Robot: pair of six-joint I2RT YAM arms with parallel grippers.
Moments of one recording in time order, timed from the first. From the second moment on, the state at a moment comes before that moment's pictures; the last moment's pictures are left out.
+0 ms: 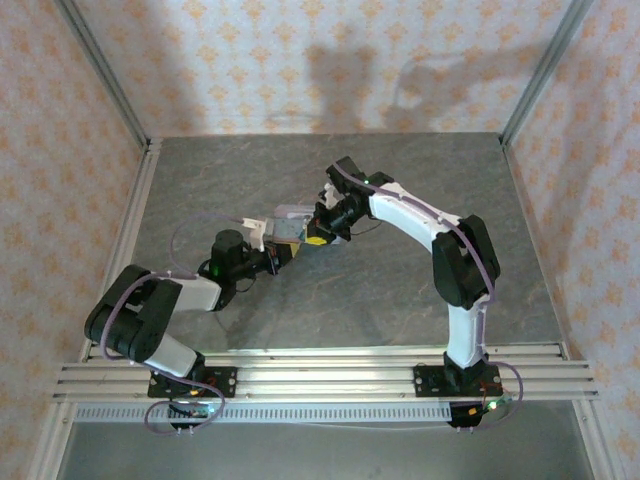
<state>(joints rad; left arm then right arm) -0.32 1.52 0.38 0.78 0.55 -0.51 0.60 1.95 1.59 -0.81 -0.68 0.74</state>
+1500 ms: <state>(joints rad) -0.28 0.98 0.50 0.27 0.81 -0.54 0.68 1.51 1.05 0.09 -0.76 0.84</state>
